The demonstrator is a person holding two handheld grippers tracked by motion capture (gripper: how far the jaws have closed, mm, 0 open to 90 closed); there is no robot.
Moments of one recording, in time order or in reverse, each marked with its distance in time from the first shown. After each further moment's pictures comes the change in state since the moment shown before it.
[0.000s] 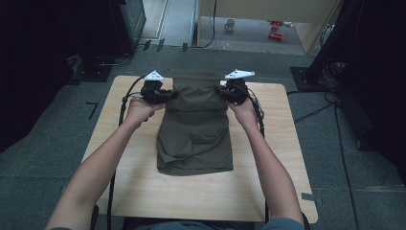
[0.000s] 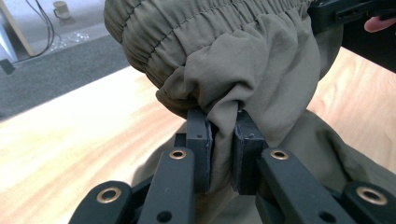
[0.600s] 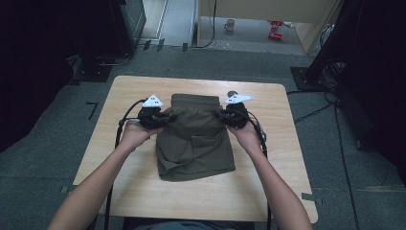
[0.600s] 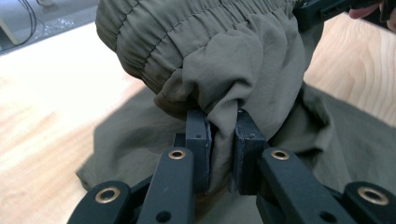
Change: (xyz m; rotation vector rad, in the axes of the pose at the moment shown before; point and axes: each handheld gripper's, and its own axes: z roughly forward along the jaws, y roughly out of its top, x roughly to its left) left arm -0.047 -0.059 -0.020 0.063 -0.009 0.063; right arm 0.035 -0.061 -0.019 0.071 0.077 -0.003
